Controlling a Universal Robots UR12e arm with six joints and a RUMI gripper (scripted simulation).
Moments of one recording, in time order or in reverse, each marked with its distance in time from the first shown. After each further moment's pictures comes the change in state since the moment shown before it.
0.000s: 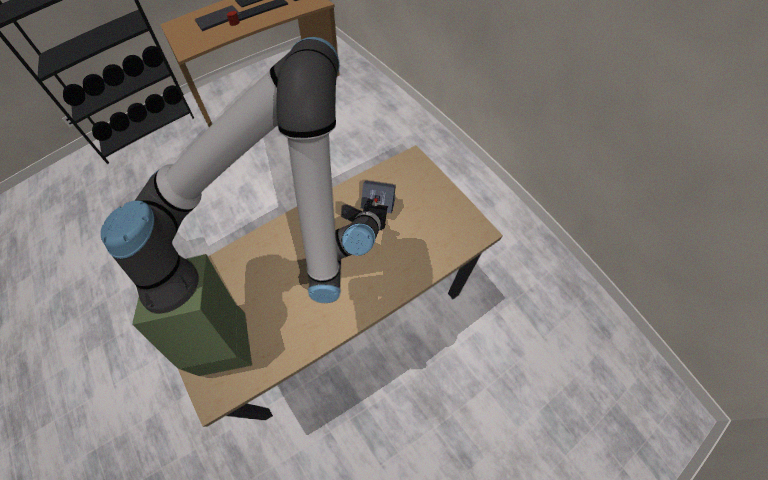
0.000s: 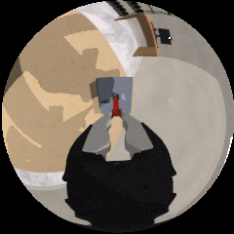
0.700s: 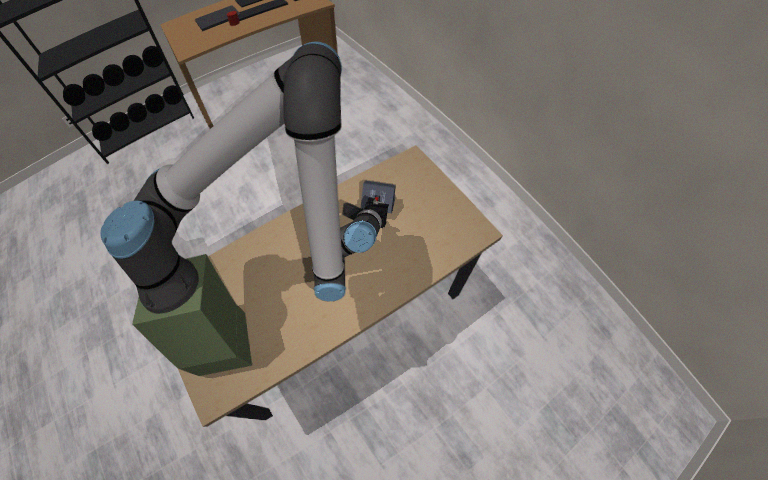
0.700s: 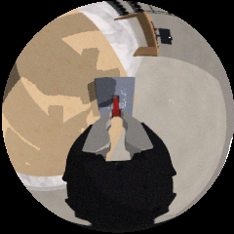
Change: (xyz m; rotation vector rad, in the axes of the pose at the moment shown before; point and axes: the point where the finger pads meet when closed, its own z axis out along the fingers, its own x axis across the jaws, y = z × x) arm 0.000 0.000 0.022 0.000 0.000 0.000
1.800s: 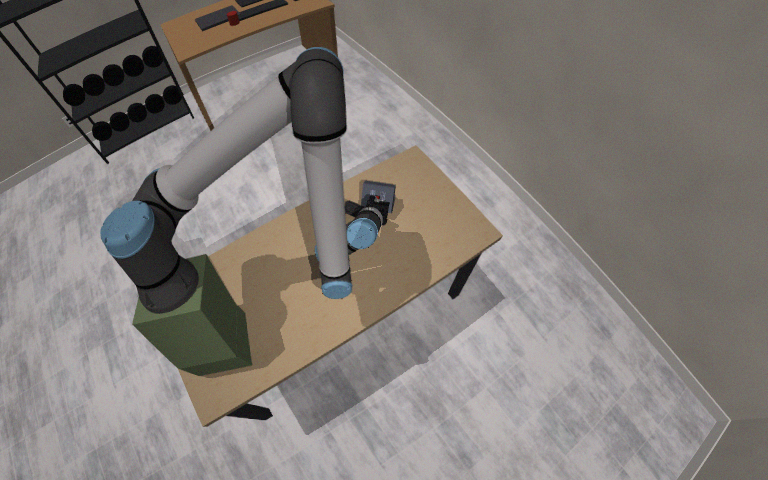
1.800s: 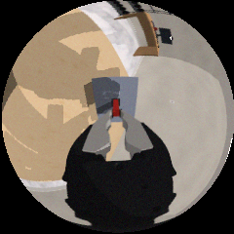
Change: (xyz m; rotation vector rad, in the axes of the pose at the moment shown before) arm 0.000 0.000 0.029 0.000 0.000 0.000
